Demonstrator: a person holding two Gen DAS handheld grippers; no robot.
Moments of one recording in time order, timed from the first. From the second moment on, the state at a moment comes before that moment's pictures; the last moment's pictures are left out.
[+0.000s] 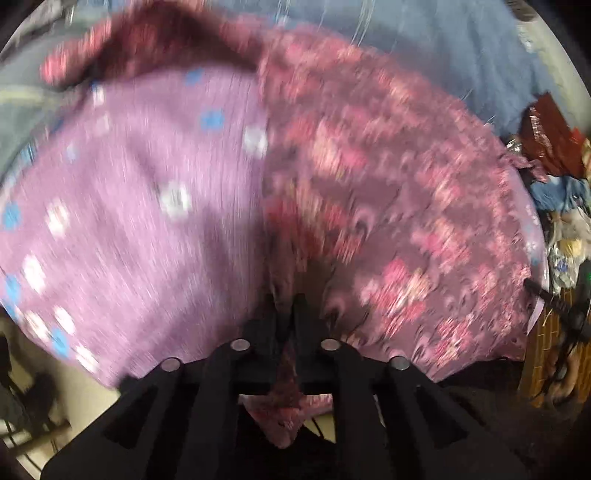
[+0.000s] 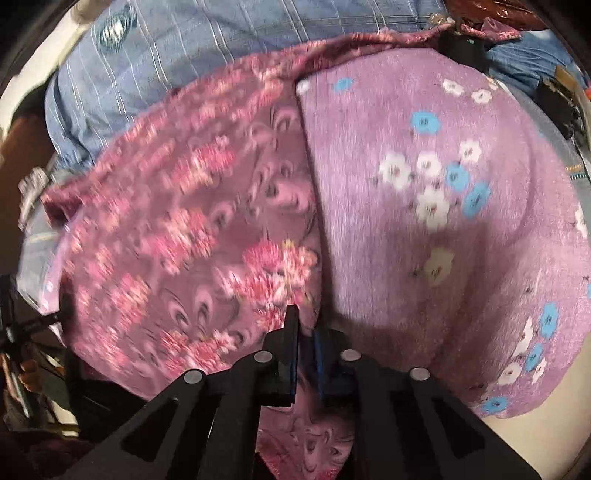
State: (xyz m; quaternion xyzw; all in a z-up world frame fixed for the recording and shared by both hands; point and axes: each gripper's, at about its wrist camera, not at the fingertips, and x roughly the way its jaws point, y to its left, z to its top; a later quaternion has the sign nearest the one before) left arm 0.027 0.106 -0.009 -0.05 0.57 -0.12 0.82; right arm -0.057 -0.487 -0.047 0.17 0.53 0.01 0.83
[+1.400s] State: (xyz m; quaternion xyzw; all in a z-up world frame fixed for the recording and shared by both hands) left arm 0.245 0.013 -0.021 -0.13 0.53 -0.19 0.82; right arm 0.229 -0.548 0.076 0.19 0.32 -0.09 0.92
